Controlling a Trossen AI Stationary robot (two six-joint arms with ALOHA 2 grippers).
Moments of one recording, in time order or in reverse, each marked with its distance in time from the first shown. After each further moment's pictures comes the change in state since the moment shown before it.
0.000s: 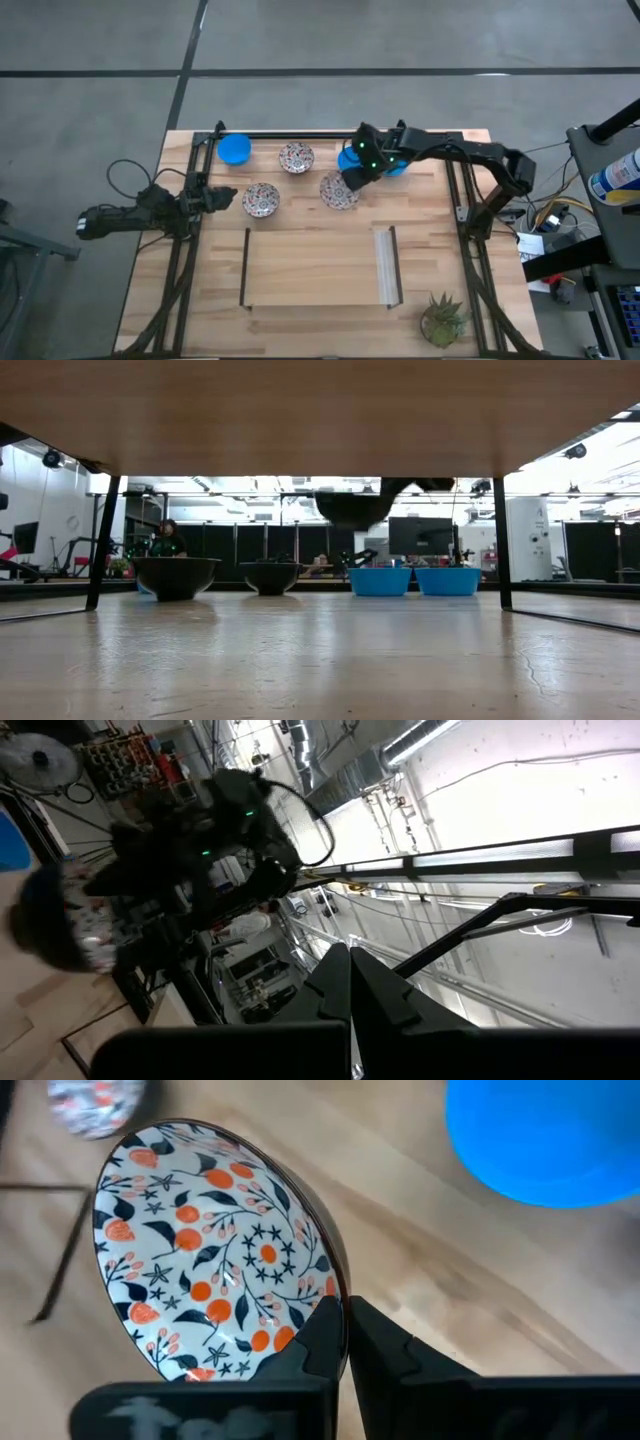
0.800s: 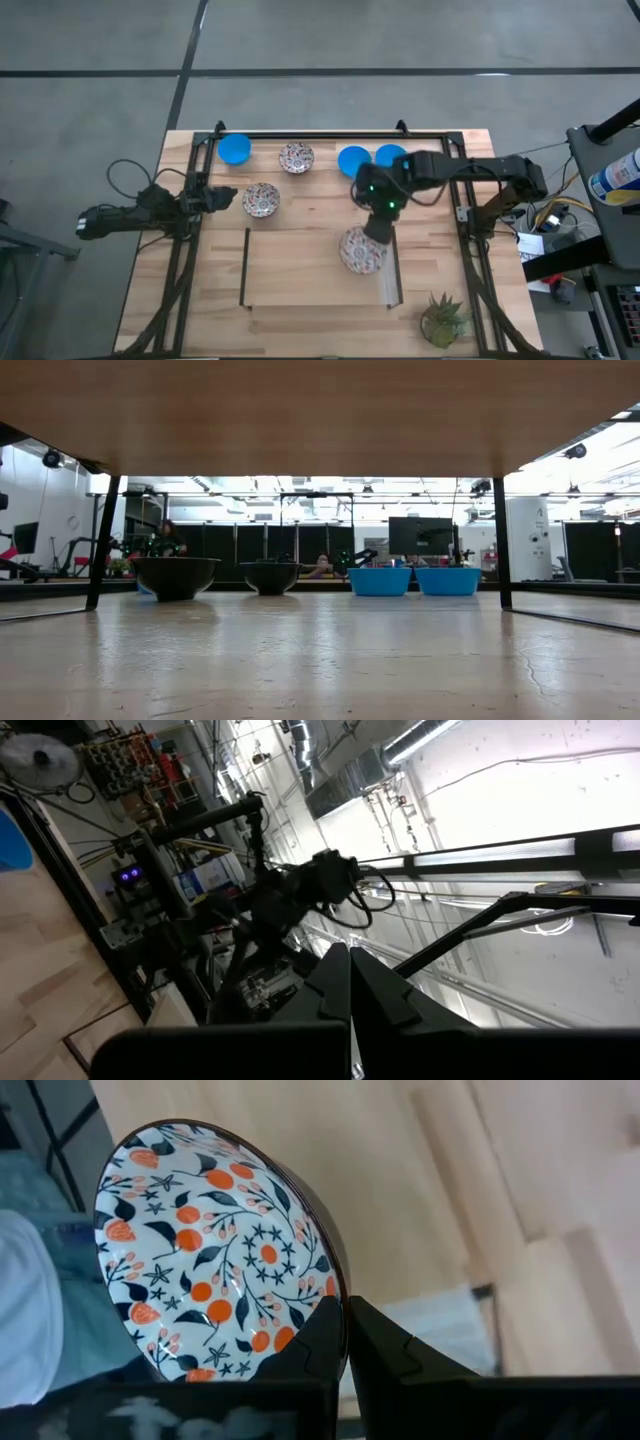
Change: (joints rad) left arm 0.000 0.000 0.000 -0.003 0.002 0.001; right arm 0.375 -0.066 0.175 -0.331 -0.171 -0.131
